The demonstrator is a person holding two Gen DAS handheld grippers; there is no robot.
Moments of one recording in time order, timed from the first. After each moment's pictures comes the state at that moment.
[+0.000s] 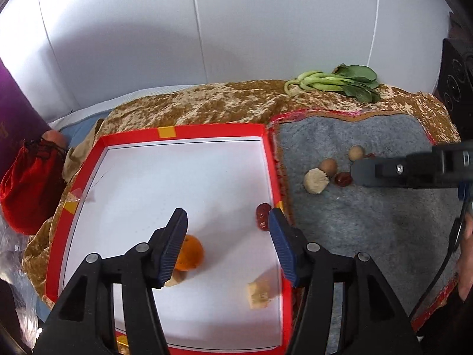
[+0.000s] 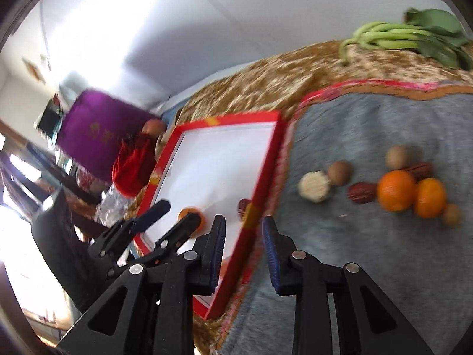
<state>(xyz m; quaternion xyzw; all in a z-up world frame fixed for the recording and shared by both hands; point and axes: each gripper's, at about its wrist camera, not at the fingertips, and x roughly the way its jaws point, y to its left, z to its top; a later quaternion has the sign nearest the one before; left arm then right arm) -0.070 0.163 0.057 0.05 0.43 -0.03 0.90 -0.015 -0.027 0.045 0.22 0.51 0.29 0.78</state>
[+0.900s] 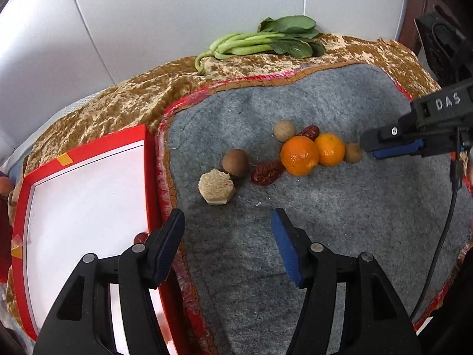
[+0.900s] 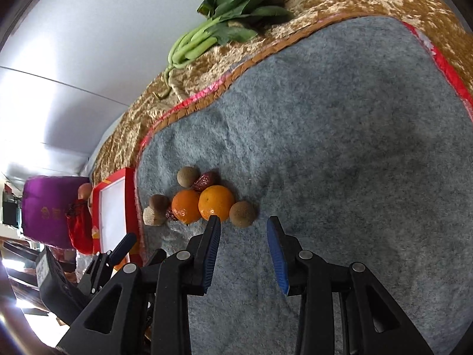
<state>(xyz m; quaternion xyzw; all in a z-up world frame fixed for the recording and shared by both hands) -0.039 0.067 0.022 0.12 0.47 -0.12 0.86 0.004 -0.169 -0.003 0.28 0.59 0.11 0.75</state>
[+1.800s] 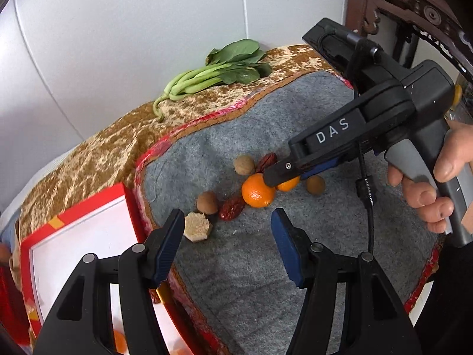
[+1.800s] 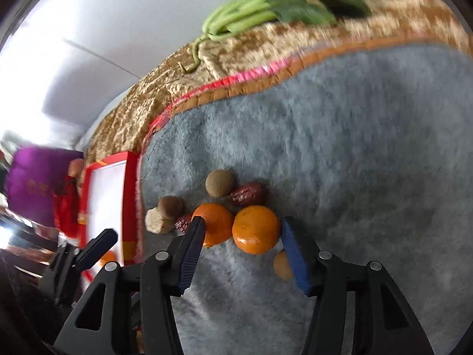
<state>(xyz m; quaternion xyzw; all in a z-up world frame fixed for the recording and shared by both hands) -0.038 0.053 0.052 0.18 0.42 -0.24 0.85 0.035 -0.121 -0.019 0.26 0.60 0.15 0.74</state>
